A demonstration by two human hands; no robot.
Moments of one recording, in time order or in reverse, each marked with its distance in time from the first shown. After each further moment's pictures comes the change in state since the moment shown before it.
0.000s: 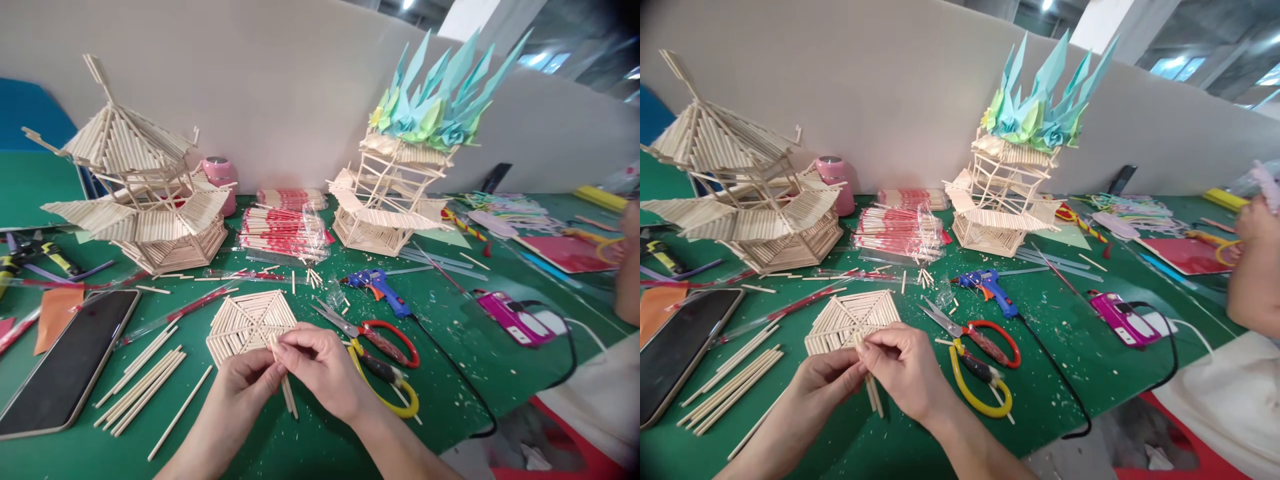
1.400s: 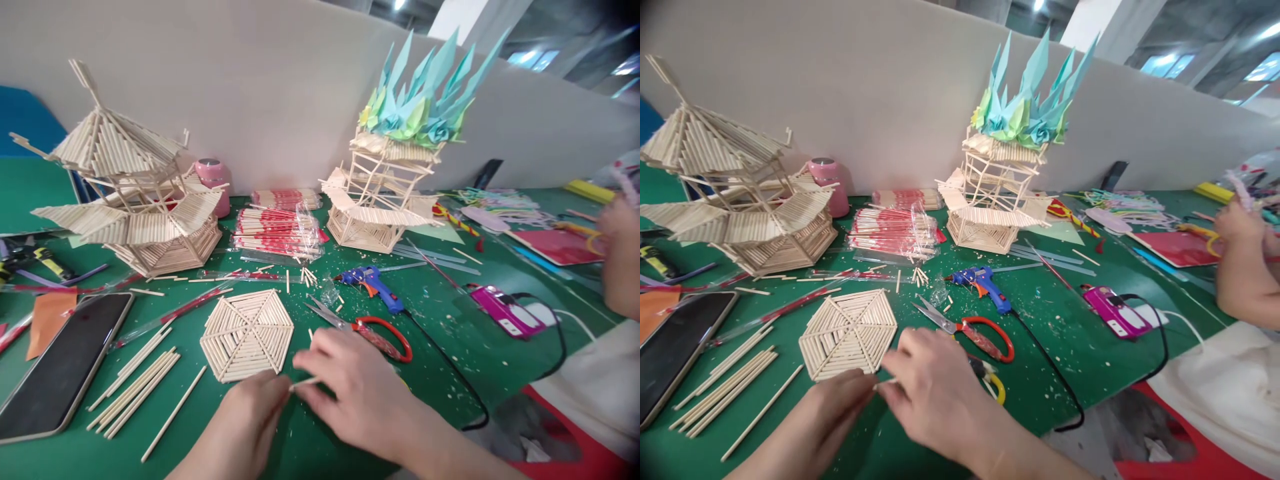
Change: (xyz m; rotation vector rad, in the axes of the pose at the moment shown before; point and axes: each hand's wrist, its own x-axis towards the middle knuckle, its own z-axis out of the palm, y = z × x) left_hand -0.014 -0.005 0.008 0.582 -0.173 0.306; right_hand -0.030 -0.017 -0.041 -0.998 -0.210 -0.246
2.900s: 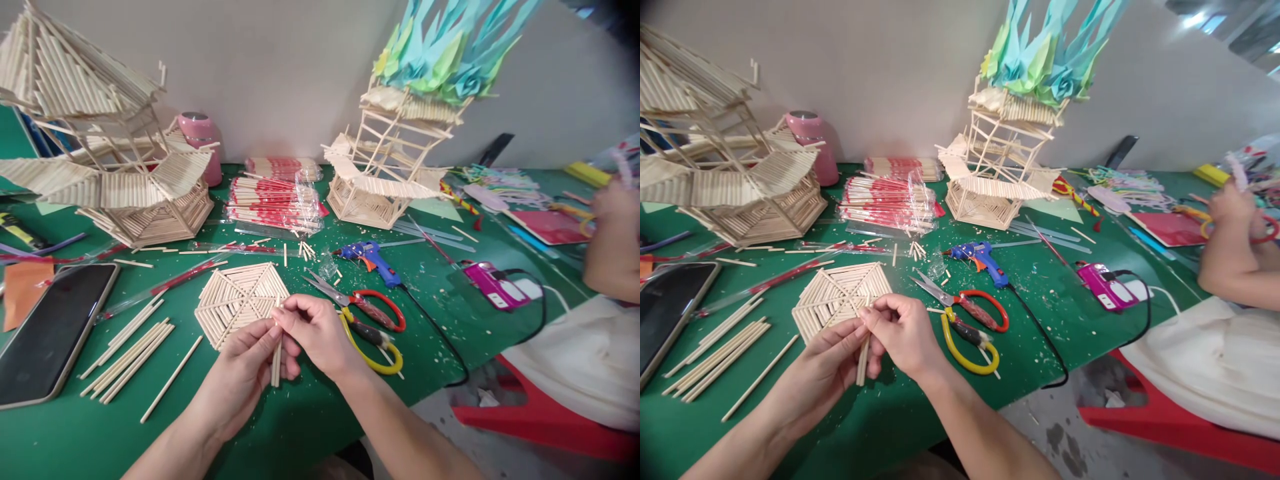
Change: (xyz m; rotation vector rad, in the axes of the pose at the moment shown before) left_hand 0.013 -0.001 0.009 -1.295 0.081 -0.417; right_hand 0.034 -0.011 0.051 1.395 0.166 0.396
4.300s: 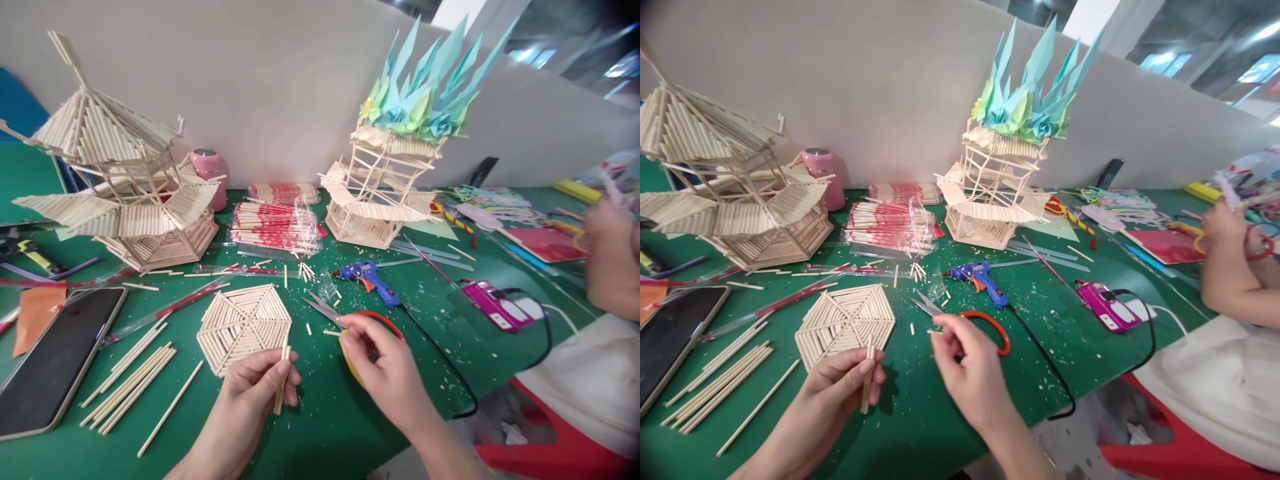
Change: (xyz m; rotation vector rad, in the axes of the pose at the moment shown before) left_hand -0.004 -0.009 0.003 0.138 0.126 0.096; right_hand -0.044 -0.005 -0.063 -0.834 0.393 -0.242
